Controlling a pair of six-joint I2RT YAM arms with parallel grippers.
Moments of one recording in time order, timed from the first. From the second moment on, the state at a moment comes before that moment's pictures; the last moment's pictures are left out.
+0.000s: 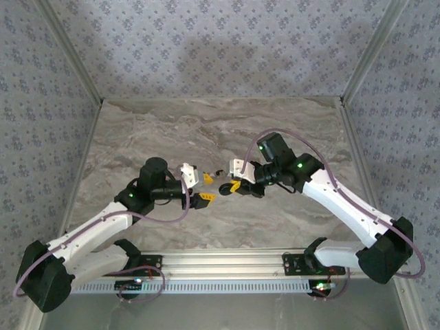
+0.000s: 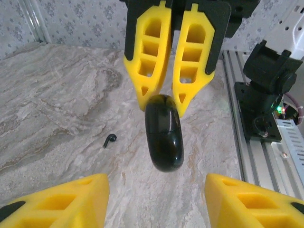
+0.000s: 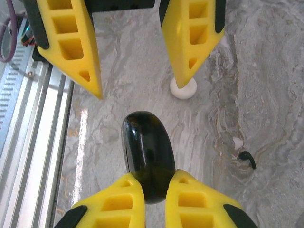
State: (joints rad) left arm -0.67 0.98 0.60 -0.02 0.70 0.25; right arm 0.67 1.23 1.12 -0.80 -0.57 -0.74
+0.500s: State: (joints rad) left arm -0.71 1.01 0.63 -0.13 0.68 0.34; right arm 0.76 1.27 1.15 -0.89 -0.45 -0.81
